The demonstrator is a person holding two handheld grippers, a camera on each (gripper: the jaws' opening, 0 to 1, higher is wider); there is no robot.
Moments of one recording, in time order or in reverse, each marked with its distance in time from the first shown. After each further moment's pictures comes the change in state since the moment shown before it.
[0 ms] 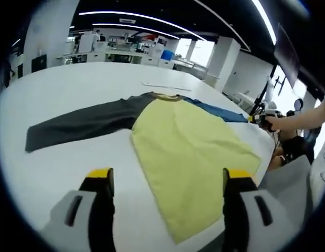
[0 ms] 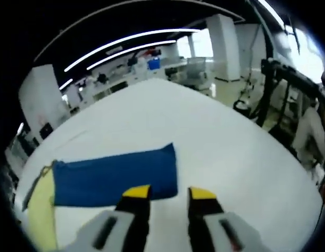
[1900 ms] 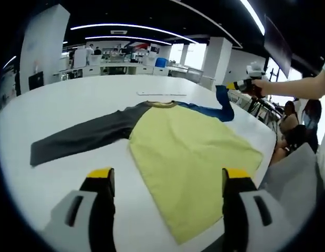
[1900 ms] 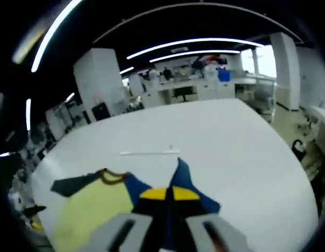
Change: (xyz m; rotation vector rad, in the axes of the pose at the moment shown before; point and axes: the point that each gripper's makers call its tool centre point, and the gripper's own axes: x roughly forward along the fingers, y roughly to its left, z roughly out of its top) left arm -0.011 -0.011 0.011 0.128 -0.070 0.001; right arm -0.036 0.281 0.072 -0.303 -0.030 0.492
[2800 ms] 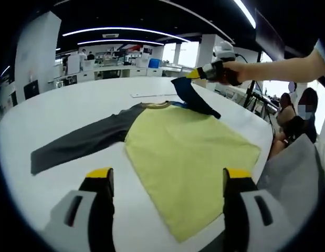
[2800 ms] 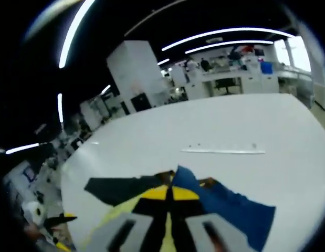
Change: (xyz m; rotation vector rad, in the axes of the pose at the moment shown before) left arm -0.001 -0.005 -0.002 0.056 0.004 -0.027; right arm 0.065 0.179 -0.012 -0.024 0.070 0.315
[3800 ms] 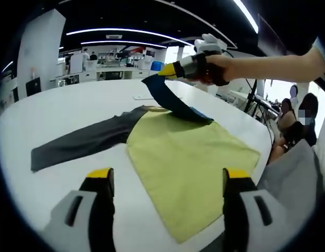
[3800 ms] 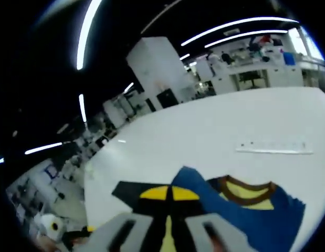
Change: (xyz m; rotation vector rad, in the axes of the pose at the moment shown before) left arm -0.003 0.003 0.000 -0.034 -0.030 0.010; right arm 0.055 0.108 -0.002 0.004 0.041 0.219
